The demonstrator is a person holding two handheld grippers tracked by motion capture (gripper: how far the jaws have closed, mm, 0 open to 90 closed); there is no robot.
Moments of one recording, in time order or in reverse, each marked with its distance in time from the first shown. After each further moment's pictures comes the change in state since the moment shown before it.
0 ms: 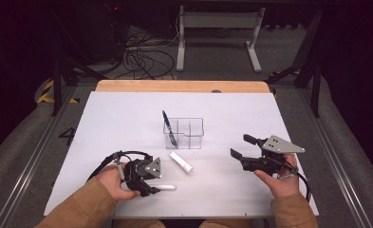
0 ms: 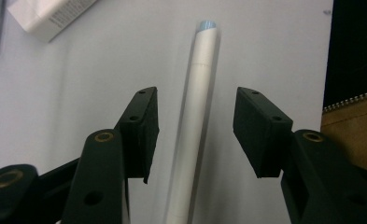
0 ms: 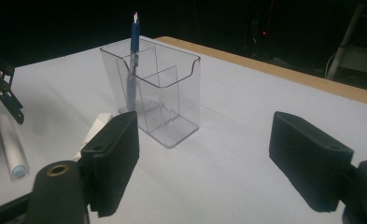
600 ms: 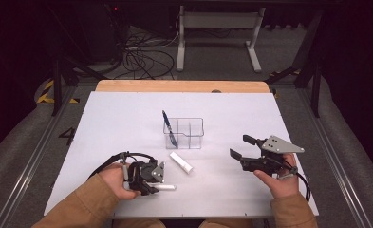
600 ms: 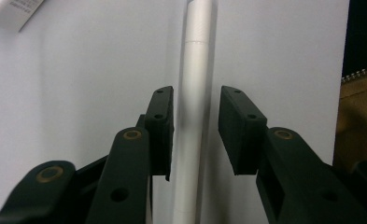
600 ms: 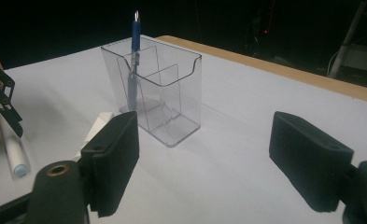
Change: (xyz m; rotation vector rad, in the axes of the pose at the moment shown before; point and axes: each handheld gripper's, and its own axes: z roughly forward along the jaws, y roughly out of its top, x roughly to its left) left arm 0.001 0.006 0.010 0.113 -0.007 0.095; right arm 0.000 -0.001 0.001 0.004 0.006 0.005
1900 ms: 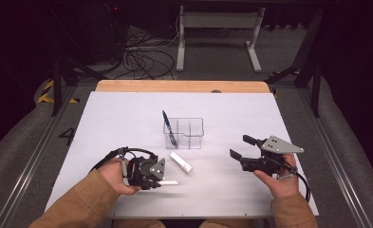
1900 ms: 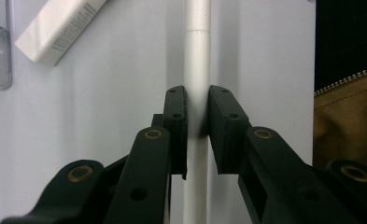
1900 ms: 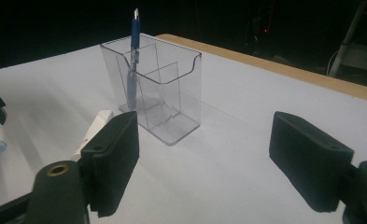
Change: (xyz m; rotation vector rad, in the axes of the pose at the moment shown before) left arm 0.000 0.008 -0.025 -0.062 0.010 0.034; right arm 0.000 -0.001 0.000 0.005 -0.002 -0.003
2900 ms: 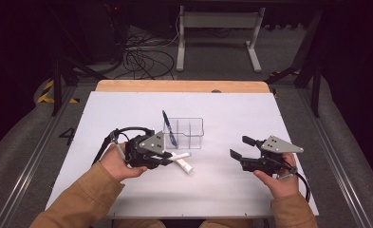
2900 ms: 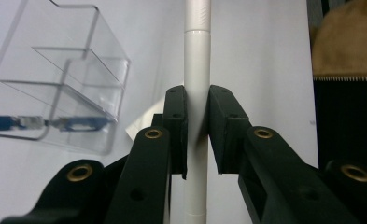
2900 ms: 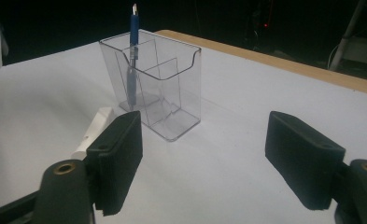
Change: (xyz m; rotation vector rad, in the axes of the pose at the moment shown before) left arm 0.022 0.017 -0.056 -0.356 0.126 -0.095; right arm 0.001 0.000 0.000 0.021 0.001 0.014
